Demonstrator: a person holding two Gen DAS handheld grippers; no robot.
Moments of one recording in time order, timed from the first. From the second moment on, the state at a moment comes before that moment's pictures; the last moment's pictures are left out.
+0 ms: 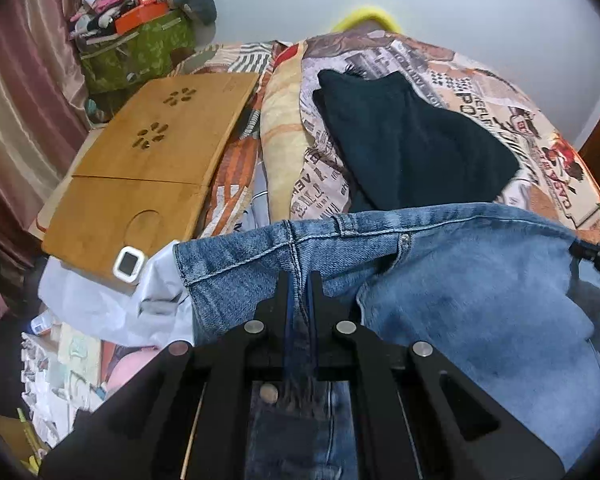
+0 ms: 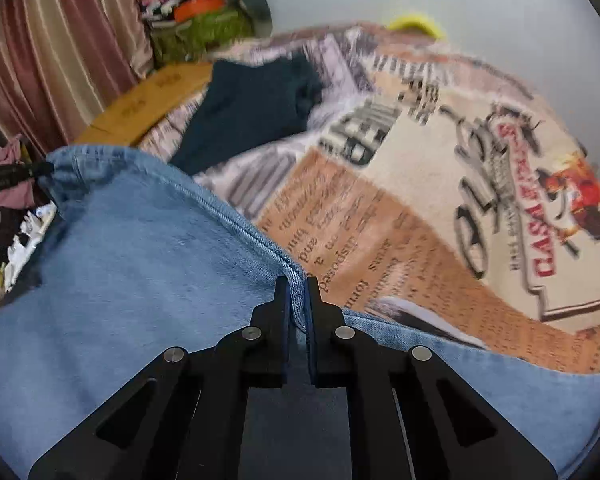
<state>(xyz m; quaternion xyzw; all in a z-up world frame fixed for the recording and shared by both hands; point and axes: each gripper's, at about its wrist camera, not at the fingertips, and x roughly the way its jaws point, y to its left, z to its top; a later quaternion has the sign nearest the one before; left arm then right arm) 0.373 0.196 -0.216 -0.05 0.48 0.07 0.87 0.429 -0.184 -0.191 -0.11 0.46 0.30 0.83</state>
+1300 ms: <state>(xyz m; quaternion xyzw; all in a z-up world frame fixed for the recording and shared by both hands) 0.378 0.139 -0.173 -0.21 0.52 0.08 0.82 0.237 -0.196 -0.151 -0.14 0.40 0.40 0.81</state>
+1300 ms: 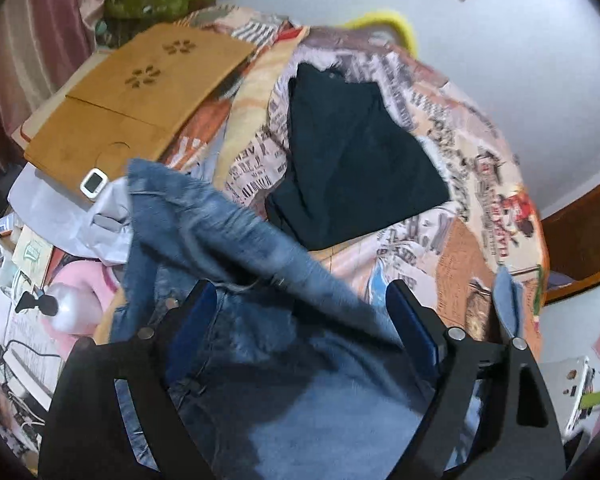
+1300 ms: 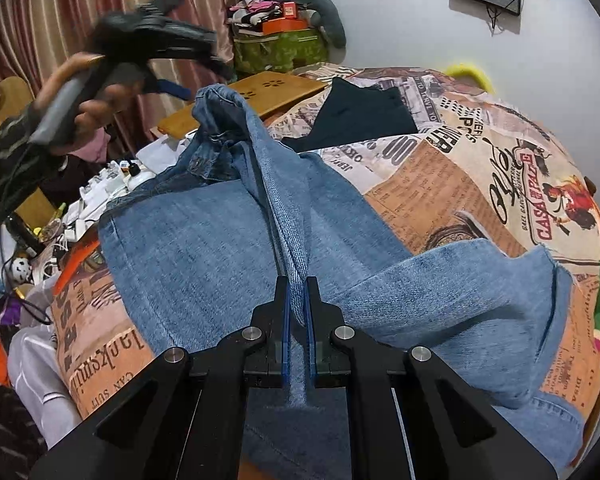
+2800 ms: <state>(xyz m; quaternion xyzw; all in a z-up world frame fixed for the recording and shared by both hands) 0.149 0.116 -0.191 -0.06 0.51 0.09 0.85 0.182 -0.227 -0.133 -0.11 0.39 0.37 0.83</state>
